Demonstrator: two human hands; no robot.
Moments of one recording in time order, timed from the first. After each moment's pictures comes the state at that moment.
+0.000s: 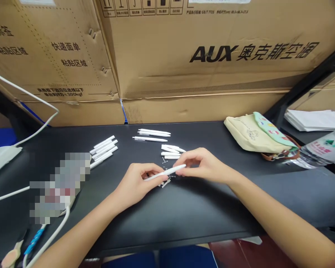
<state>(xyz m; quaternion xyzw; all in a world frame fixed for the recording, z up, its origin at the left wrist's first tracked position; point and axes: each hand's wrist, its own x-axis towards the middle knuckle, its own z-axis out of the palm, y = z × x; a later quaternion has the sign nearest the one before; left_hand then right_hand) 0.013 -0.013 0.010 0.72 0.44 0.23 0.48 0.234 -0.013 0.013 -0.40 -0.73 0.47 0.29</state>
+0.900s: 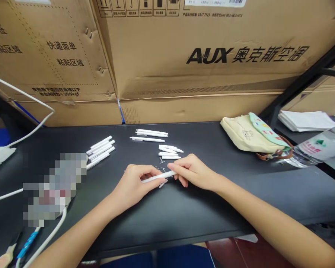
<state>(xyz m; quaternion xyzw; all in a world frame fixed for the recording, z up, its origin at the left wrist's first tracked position) 0.013 -0.014 0.008 0.75 0.44 0.23 0.45 0.220 -0.021 0.003 -0.44 -0.68 0.51 0.29</state>
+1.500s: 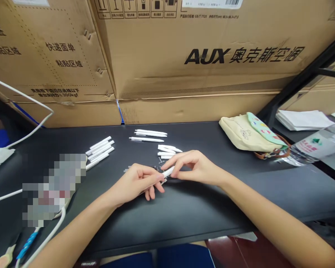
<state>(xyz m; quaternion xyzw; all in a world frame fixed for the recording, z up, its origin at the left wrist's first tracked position) 0.015 -0.011 0.014 0.61 0.40 0.18 0.66 0.228 -0.016 0.007 -0.32 -0.72 0.50 0.36</state>
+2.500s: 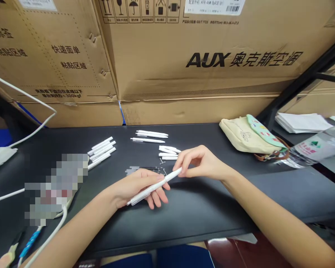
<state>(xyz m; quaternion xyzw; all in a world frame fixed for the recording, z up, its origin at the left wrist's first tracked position) 0.011 -0.006 0.010 0.45 0.35 0.10 0.82 0.238 -0.010 0.013 -0.29 -0.69 0.54 0.39</state>
